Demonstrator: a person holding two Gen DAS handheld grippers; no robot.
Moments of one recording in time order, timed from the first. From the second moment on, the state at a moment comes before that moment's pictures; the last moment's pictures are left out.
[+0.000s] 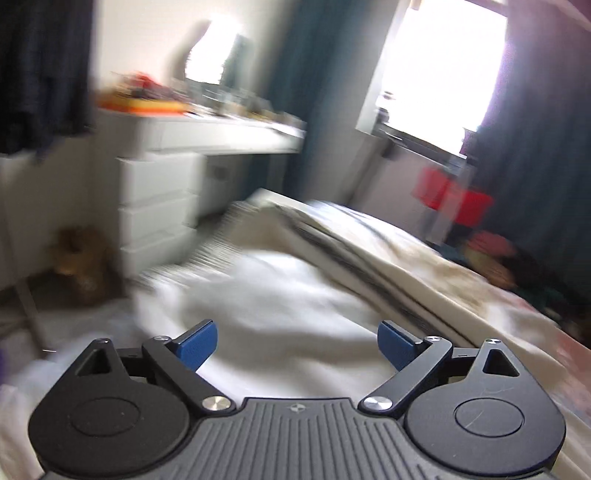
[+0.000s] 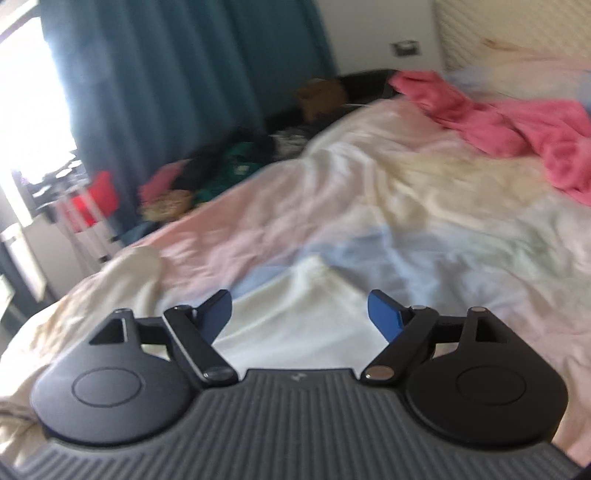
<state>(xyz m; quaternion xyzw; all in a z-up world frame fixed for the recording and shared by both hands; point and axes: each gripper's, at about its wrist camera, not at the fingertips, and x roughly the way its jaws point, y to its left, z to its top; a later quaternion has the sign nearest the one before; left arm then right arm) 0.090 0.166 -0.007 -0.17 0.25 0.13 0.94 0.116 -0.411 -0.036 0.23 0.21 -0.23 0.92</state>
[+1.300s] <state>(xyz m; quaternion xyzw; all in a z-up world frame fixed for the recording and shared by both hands) 0.082 0.044 -0.053 0.01 0.22 -0.03 0.98 0.122 -0.224 -0.057 0.10 0.23 -0.03 0.97</state>
